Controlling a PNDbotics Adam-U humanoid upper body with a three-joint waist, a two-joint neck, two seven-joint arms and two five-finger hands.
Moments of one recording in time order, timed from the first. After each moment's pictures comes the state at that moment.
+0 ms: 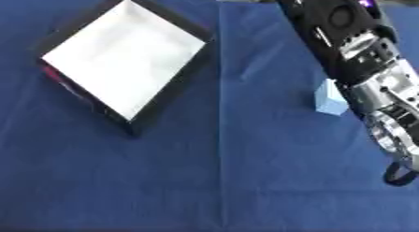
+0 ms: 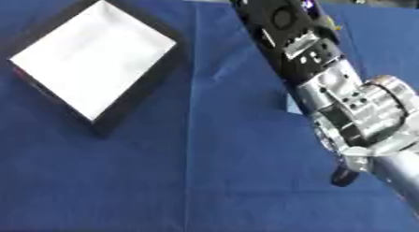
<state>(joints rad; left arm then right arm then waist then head) -0.16 0.44 0.34 -1.70 0.36 -0.09 -0.14 -1.40 -0.16 0.18 -0.76 0.25 -0.62 0.56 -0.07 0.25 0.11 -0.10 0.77</state>
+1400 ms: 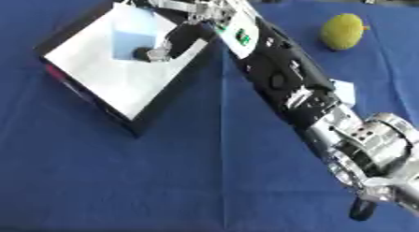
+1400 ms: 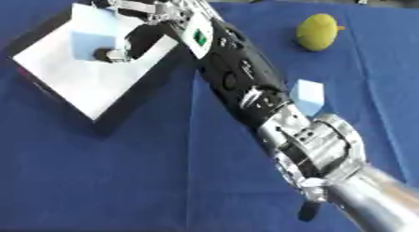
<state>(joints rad) -0.15 0.44 0.40 -1.74 0.39 -0.14 0.02 -1.28 -0.03 0.14 -0.71 0.76 -0.73 0.46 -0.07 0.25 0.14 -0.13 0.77</state>
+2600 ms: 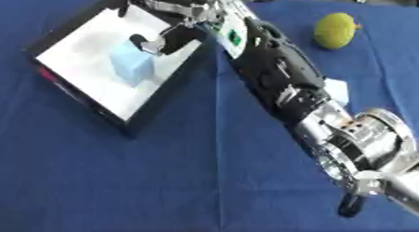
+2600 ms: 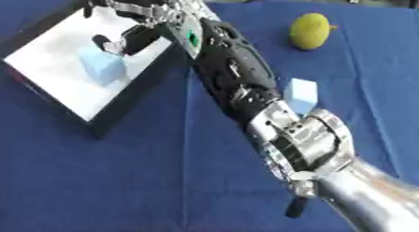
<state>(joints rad) -0.15 0.44 0.40 -1.75 0.39 -0.13 0.02 -1.33 -0.03 0.05 -0.66 0.89 -0.78 0.30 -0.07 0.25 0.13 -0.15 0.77</state>
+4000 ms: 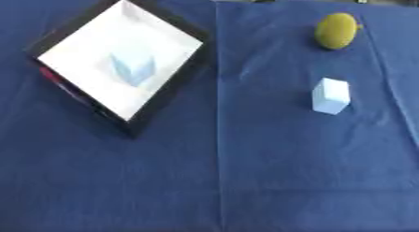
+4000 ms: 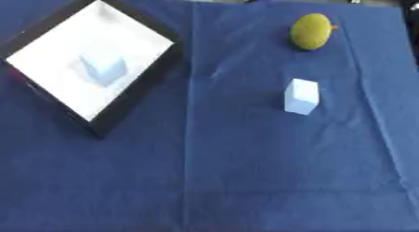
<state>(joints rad) -0.13 0.46 0.38 -1.73 0.39 -0.16 -0.01 -1.10 -0.74 0.09 -0.95 0.06 -0.68 0.43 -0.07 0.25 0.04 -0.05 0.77</state>
